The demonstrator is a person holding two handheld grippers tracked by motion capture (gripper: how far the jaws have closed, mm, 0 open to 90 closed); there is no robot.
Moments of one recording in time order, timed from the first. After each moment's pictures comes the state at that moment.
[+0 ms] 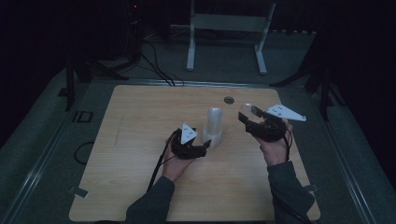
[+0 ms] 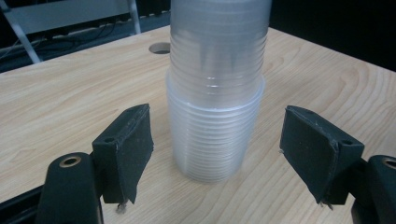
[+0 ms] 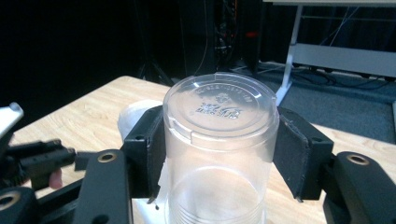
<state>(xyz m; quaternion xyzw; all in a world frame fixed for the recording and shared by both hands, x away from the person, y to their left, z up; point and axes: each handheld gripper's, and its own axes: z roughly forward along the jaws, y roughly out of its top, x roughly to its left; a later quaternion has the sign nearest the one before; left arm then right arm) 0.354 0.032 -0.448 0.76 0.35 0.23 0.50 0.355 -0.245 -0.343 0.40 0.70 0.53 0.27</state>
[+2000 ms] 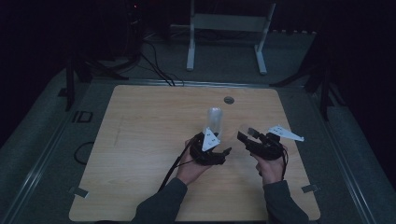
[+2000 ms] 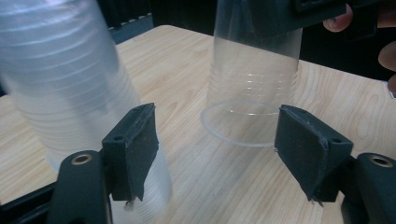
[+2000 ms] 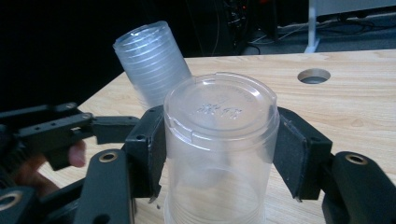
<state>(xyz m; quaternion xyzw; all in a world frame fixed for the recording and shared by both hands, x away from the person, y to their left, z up) 0.335 -0.024 -0.433 0.80 0.26 0.21 0.50 0.335 -0.259 -0.409 0.46 0.67 0.56 0.17</state>
